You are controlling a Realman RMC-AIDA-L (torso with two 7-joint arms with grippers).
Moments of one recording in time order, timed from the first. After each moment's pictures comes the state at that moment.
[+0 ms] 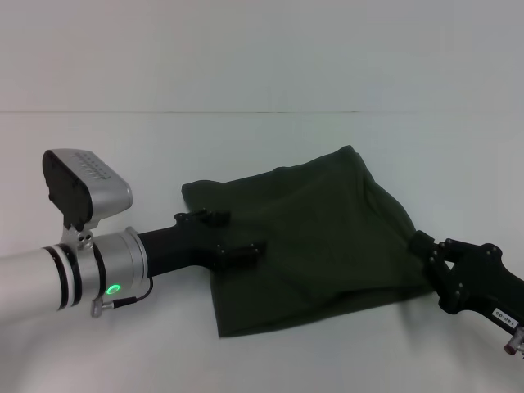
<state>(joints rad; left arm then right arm) -0.56 -2.17 1.00 0.49 1.72 1.01 -1.30 0.38 2.09 -0.28 -0.15 -1.89 -1.53 0.74</state>
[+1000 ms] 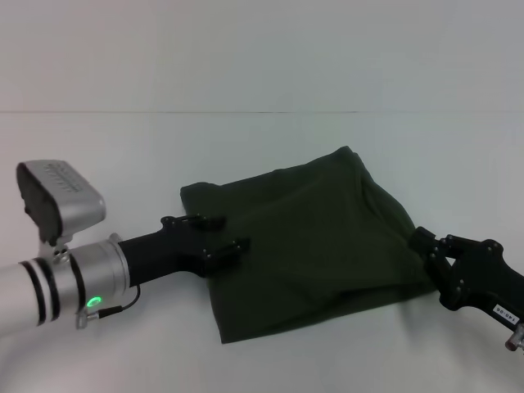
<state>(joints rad) -0.50 -2.17 0.97 0.50 1.69 1.07 -1.24 0.38 2.09 -0.28 -0.16 -1.89 -1.54 0.75</state>
